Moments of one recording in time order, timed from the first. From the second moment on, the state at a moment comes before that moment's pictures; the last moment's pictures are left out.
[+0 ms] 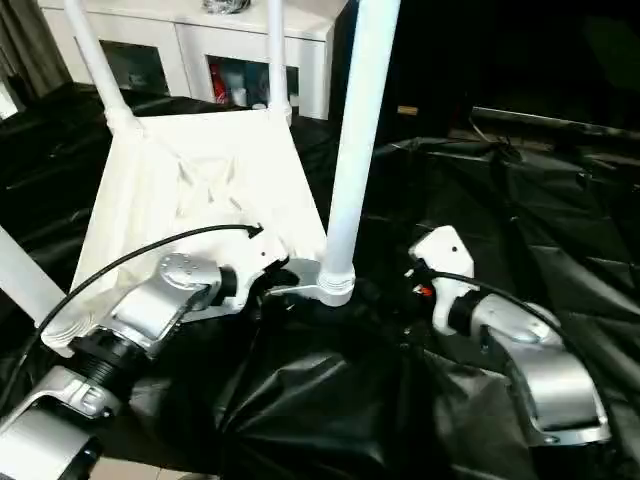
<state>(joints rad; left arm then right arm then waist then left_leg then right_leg) -0.64 0.26 -0.37 0.51 0.00 0.37 -0.92 -0.16 -0.50 0.01 -0.16 0.24 0.48 0.68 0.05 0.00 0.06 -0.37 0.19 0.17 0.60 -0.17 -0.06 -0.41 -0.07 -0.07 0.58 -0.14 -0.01</state>
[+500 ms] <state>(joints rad) -0.66 0.29 -0.37 0.61 0.00 0.22 -0.99 -0.22 -0.51 0.07 -0.11 0.24 0.50 0.73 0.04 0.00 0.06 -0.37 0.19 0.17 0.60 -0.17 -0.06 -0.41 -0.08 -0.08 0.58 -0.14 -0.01</state>
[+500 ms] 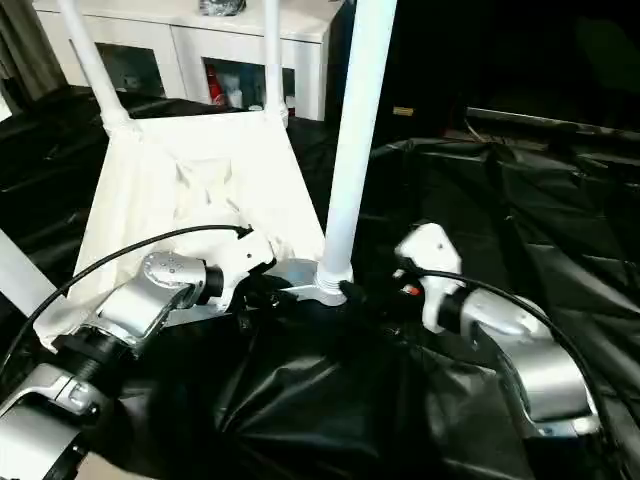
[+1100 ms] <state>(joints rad) -0.66 0.30 -0.38 0.62 0.02 0.18 -1.07 -0.33 -0.43 0.19 0.12 0.16 0.41 0.75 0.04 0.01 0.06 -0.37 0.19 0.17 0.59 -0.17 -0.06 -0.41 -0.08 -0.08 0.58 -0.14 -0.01</state>
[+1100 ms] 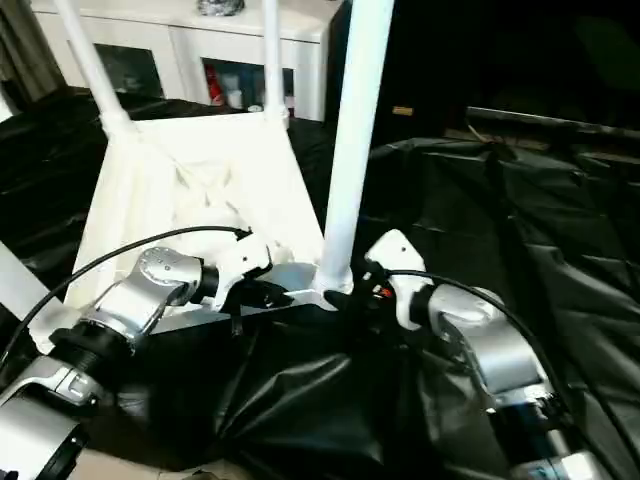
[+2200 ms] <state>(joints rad) -0.69 0.18 -0.31 0.64 0.05 0.32 -0.85 -0.43 -0.18 0.08 0.38 0.14 0.33 0.44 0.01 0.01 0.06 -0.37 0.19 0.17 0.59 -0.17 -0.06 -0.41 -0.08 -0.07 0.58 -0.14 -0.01</state>
